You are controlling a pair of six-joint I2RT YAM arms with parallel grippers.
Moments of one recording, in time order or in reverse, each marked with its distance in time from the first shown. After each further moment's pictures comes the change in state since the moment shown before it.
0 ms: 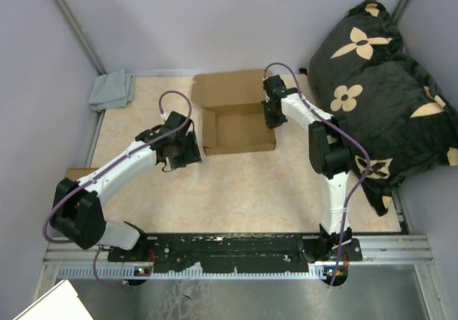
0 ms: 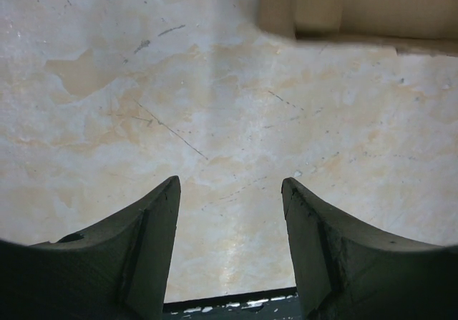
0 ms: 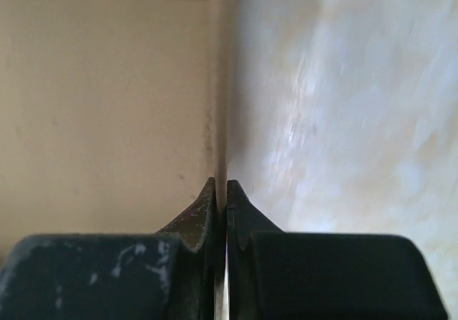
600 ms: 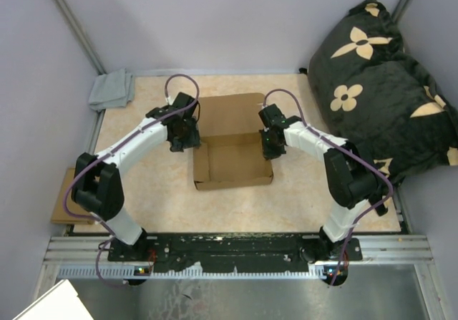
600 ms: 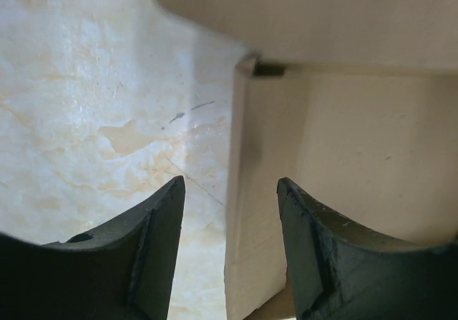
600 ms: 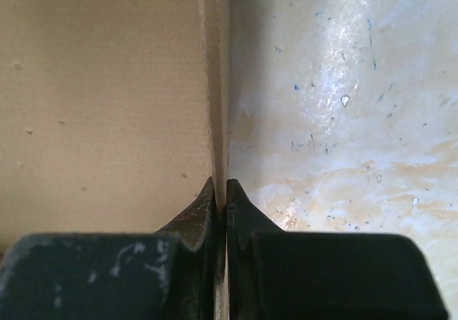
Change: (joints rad) left arm 0.047 0.264 0.288 -0.115 -0.113 0.080; right arm 0.151 -0.438 -0.597 0.076 -0.049 0.232
